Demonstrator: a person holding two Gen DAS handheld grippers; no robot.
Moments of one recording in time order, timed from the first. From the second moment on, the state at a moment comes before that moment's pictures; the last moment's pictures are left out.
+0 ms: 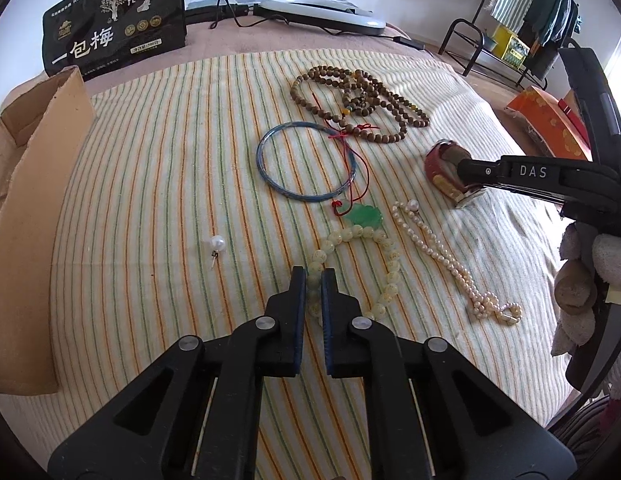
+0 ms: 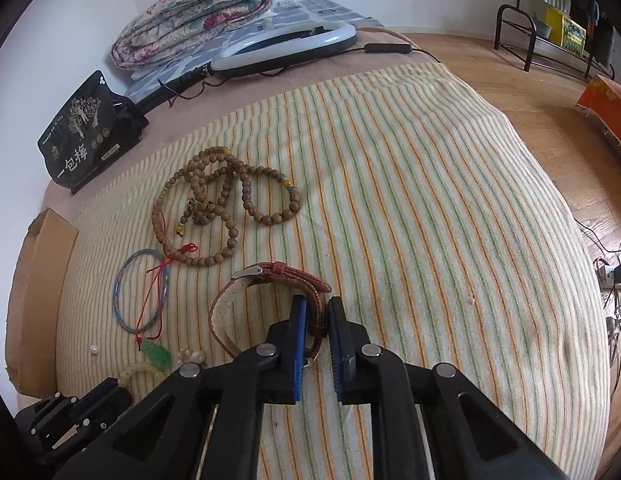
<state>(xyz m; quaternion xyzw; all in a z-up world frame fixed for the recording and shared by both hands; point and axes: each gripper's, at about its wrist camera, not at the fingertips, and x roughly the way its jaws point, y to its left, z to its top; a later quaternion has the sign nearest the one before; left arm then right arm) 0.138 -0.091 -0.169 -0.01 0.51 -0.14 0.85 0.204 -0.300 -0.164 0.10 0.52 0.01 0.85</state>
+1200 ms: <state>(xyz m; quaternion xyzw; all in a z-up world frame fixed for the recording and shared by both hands) 0.107 -0.044 -0.077 -0.03 0.39 -0.13 0.91 0.180 -0.255 -0.086 0.06 0.43 0.04 0.90</state>
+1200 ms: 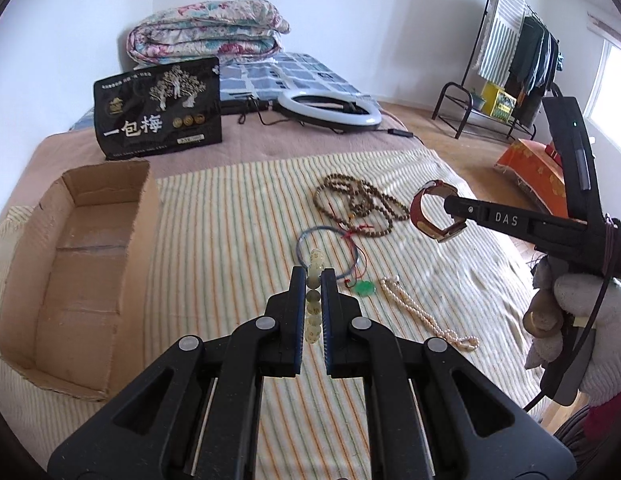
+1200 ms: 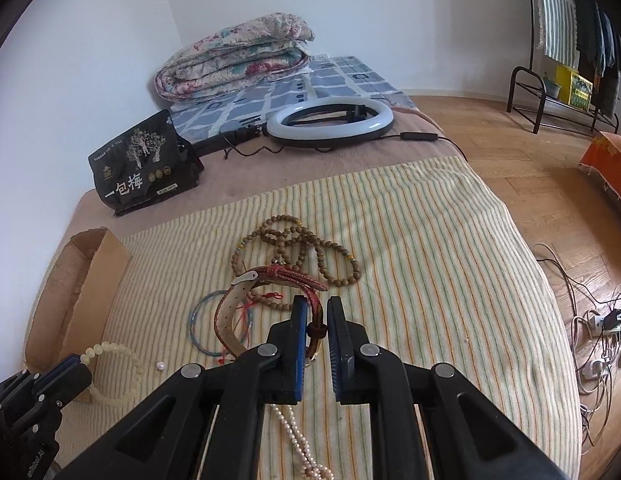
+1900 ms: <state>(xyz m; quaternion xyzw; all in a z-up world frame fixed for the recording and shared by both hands) 0.086 0.047 -0.039 -0.05 0.35 -0.06 0.93 0.172 -0.144 -0.056 0.04 0.40 0.12 0.91</state>
